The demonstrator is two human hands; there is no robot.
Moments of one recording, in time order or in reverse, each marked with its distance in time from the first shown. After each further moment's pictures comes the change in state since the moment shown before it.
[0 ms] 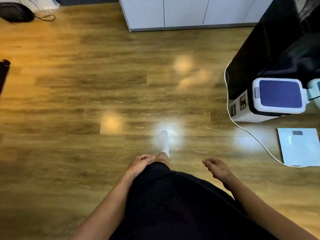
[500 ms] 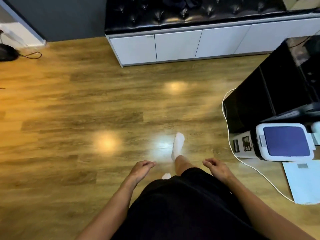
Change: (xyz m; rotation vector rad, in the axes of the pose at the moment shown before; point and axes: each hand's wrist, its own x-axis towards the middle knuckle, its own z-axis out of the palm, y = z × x) left_hand 0.157 0.243 -0.130 0.039 -0.089 -0.004; right_hand 0.142 -0.262 -0.083 0.002 0.127 -0.018
